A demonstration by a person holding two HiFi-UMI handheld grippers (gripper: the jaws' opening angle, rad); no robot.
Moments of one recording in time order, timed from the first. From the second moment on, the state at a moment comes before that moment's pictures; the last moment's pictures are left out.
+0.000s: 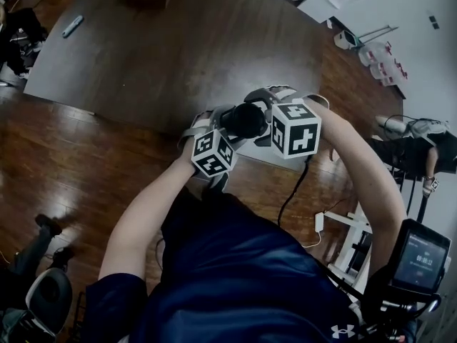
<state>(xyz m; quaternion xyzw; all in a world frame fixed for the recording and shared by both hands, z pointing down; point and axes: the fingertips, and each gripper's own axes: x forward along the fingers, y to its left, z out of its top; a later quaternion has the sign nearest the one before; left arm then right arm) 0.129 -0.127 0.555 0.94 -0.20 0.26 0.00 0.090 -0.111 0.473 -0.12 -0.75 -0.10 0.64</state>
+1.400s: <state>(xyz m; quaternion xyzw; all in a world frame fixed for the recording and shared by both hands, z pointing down) -0.004 -0.117 0.363 0.91 -0.40 0.03 0.13 0.170 -0.111 0.351 0.49 -0.85 0.20 0.00</state>
